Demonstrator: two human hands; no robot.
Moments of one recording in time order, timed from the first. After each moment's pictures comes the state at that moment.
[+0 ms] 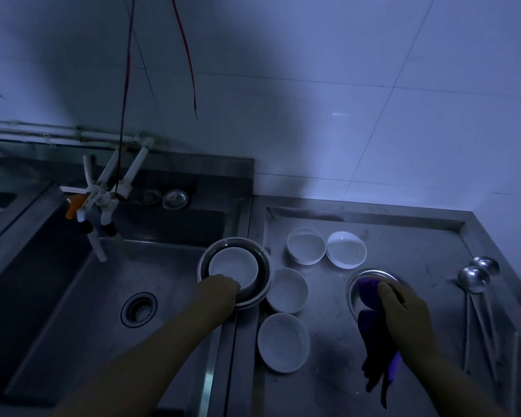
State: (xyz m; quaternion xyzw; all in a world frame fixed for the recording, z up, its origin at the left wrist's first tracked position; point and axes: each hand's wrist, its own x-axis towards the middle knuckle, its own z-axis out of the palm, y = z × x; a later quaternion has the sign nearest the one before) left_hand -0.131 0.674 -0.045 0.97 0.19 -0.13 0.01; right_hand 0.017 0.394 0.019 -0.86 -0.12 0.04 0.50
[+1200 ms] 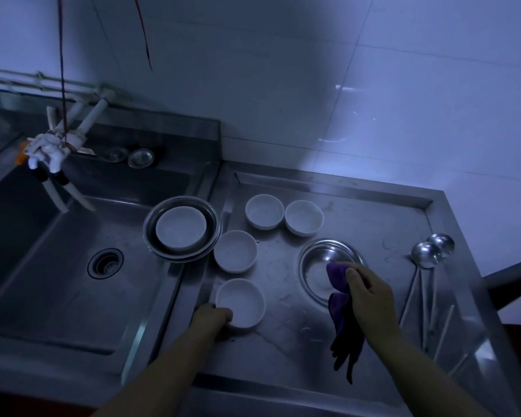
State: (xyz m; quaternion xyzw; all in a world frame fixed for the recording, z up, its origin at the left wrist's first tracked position) left_hand -0.117 0.489 -0.092 0.50 0.60 -0.04 0.63; right_hand 0.060 0.294 -0.007 -0.83 -0.18 0.12 0.52
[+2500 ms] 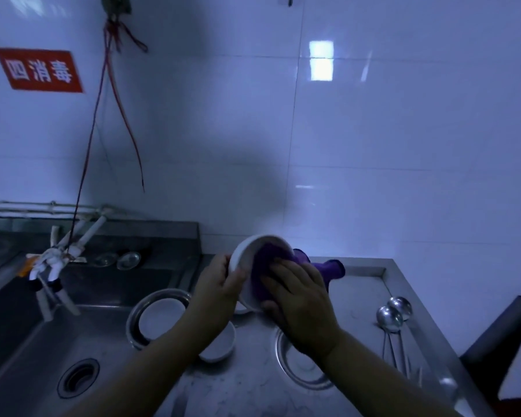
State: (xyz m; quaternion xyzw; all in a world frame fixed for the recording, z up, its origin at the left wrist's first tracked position) left_hand -0.063 0.455 0.160 0.77 0.19 0.31 0.53; right_hand 0.043 0.324 0.126 -0.70 -0.58 -0.33 0.25
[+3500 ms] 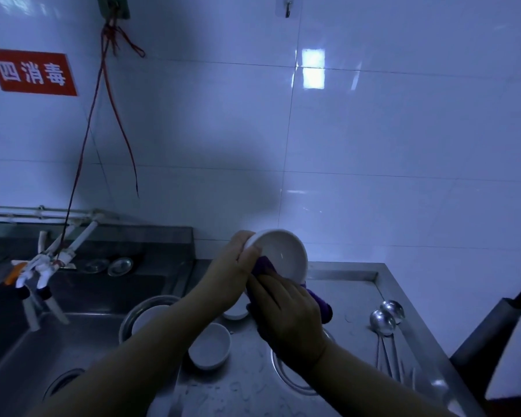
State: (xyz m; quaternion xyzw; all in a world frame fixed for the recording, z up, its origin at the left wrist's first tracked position) left_hand -0.037 0.466 0.192 0.83 0.11 0.26 0.48; right_hand 0.025 0.346 0.118 -0.64 -0.58 -0.41 0.30
